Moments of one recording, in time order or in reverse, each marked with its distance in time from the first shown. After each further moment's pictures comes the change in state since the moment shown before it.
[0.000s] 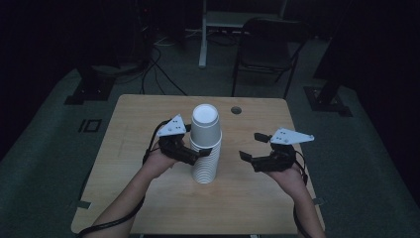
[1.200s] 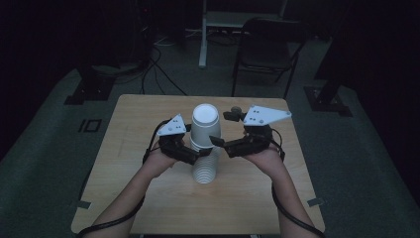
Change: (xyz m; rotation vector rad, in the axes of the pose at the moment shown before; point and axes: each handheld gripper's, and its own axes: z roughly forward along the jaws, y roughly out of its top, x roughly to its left) left arm 0.001 0.001 0.000 0.005 -0.006 0.000; right arm 0.042 0.089 0.032 -0.098 0.151 -0.181
